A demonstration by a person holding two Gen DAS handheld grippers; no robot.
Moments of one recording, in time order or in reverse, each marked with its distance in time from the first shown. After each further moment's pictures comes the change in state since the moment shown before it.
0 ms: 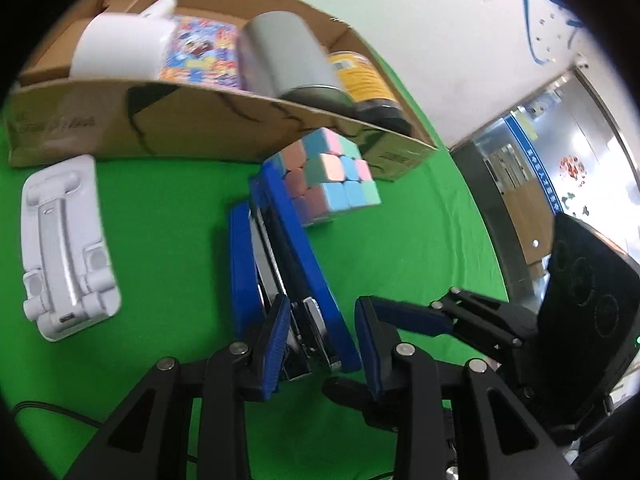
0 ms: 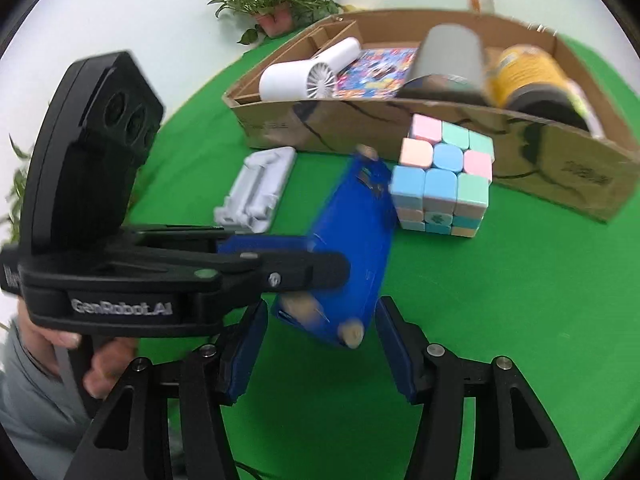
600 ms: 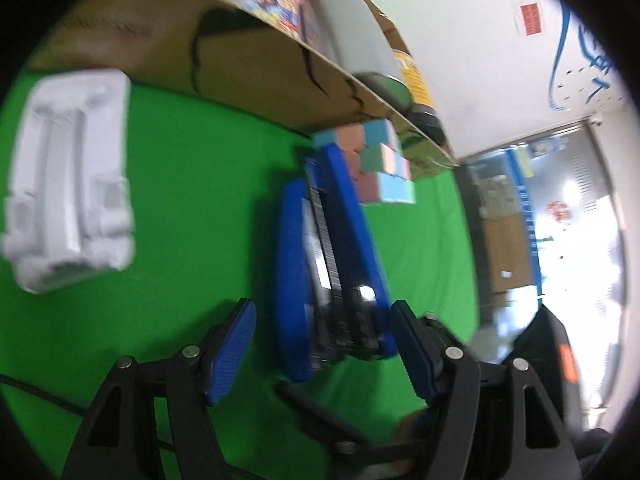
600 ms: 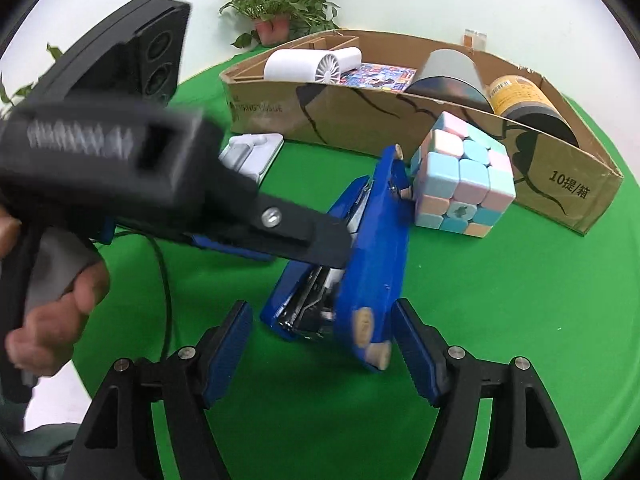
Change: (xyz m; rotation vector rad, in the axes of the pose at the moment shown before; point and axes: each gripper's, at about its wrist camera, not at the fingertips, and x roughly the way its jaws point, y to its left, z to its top) left arm 0.017 0.045 -0.015 -0.229 0.067 -0.173; right arm 0.041 0.034 -0.014 -0.092 -0.096 -0.173
